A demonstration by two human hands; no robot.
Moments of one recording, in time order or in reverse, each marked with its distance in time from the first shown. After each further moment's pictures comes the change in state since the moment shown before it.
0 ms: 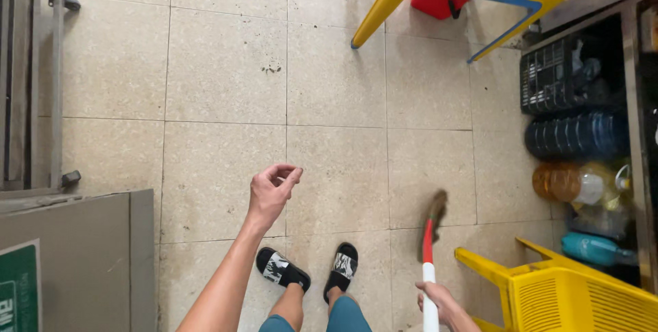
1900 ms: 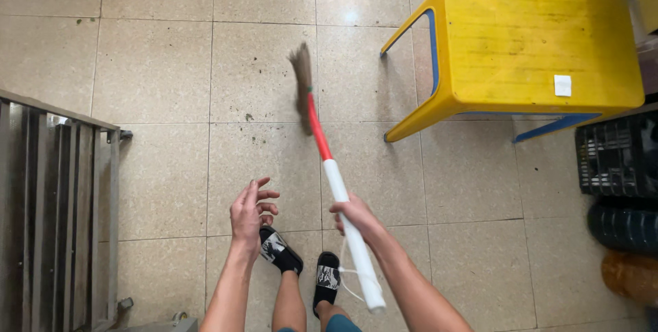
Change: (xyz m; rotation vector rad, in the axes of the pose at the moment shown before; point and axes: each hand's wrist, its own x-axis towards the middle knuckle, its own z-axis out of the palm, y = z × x) left_hand 0.397 0.201 -0.096 -0.365 0.187 -0.272; right_hand -0.159 -0.558 0.496 -0.330 -0.471 -0.505
